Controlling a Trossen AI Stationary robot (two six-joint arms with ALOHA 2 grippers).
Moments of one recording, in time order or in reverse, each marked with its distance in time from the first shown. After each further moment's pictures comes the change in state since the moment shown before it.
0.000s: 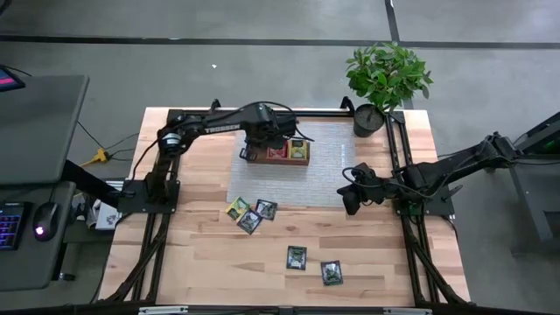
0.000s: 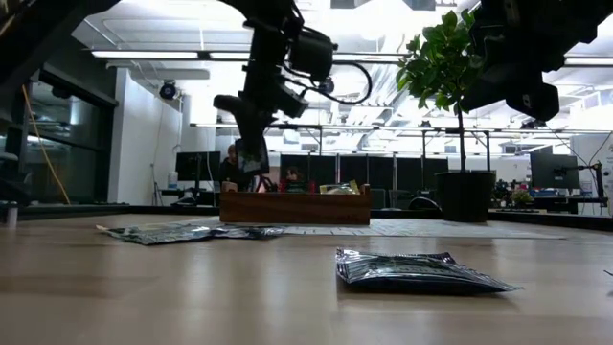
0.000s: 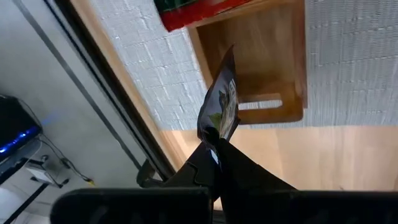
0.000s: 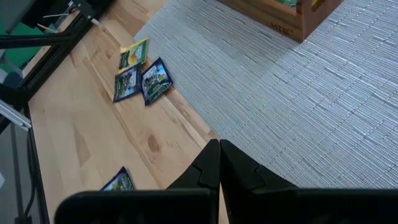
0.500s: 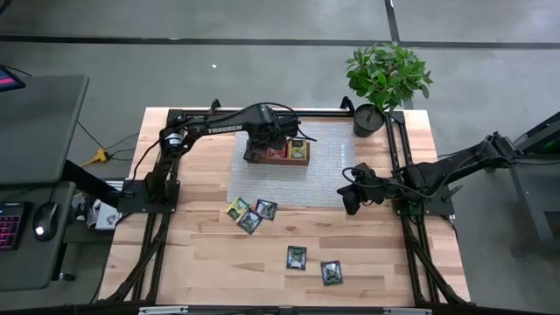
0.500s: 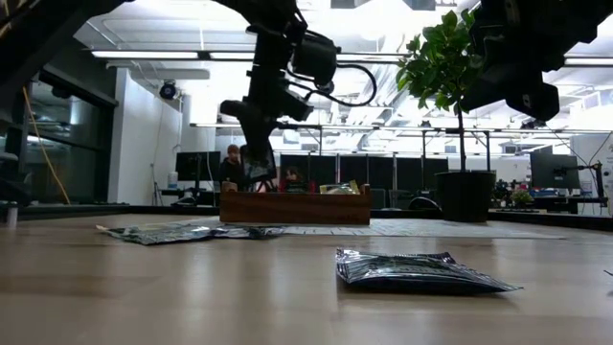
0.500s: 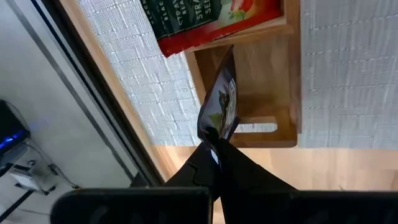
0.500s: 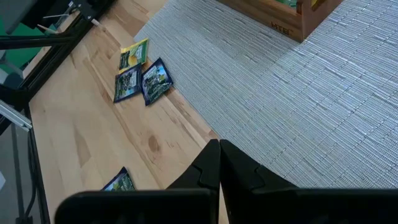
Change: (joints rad) left arm 0.000 0.021 0.000 0.047 0.040 -0.030; right arm 0.000 0.000 0.000 0.001 0.000 0.003
